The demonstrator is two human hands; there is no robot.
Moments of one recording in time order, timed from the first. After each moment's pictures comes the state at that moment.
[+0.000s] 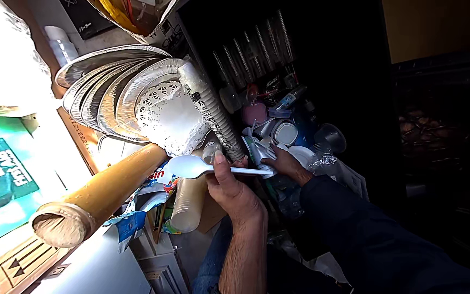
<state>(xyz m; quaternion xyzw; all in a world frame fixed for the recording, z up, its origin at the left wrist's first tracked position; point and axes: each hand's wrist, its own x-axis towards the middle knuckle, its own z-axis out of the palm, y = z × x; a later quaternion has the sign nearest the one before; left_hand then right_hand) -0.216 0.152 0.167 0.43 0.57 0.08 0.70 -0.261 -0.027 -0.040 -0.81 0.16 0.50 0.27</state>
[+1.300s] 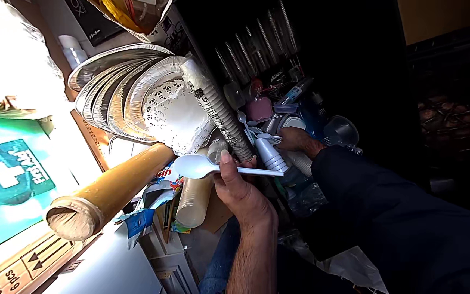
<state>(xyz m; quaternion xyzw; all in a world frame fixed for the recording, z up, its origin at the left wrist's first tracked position) -0.230 0.147 0.175 0.41 0.55 0.07 0.72 -0.197 -0.047 -0.074 -0.83 -0.06 0.55 0.09</state>
